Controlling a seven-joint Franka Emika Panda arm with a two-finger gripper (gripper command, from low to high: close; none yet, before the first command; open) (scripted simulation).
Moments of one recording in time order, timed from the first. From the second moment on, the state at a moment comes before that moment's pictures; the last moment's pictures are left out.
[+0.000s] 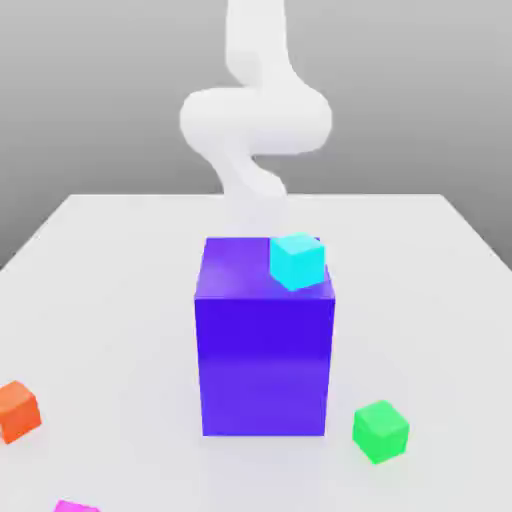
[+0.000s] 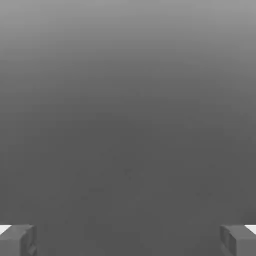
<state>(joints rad) -0.05 -0.71 0.02 -2.29 0.01 2.32 0.90</state>
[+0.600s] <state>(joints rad) -0.30 -0.05 0.09 -2.20 -0.04 2.47 1.69</state>
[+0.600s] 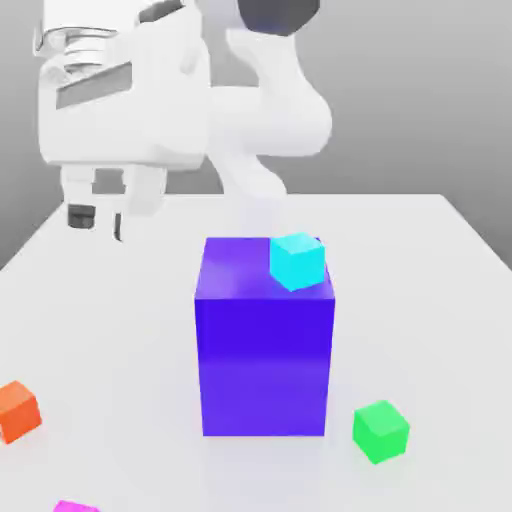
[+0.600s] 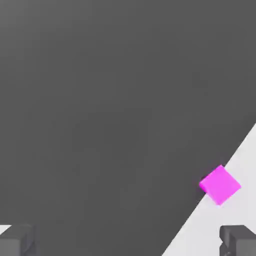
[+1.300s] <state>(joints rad) -0.33 0.59 -0.02 -2.10 0.02 2.69 2.23</state>
